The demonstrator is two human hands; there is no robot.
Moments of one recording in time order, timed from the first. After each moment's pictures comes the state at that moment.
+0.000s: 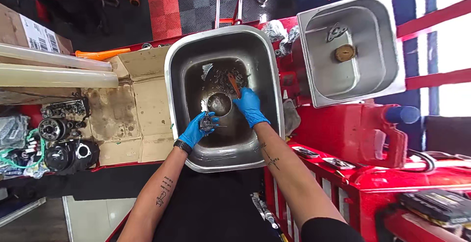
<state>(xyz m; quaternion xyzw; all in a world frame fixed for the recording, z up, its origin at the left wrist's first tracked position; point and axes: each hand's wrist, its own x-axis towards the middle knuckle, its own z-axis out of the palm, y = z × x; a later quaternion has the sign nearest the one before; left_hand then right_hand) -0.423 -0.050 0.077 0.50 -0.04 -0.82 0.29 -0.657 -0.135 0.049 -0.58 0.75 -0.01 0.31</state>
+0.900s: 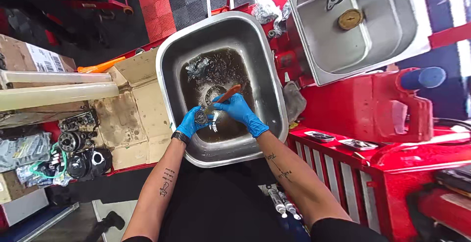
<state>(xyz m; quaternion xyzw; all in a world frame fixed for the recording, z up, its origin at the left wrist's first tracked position) -0.422 -0.074 0.076 0.63 -0.04 -0.74 0.22 -0.630 -0.087 0.098 -0.54 0.52 -0.26 0.61</state>
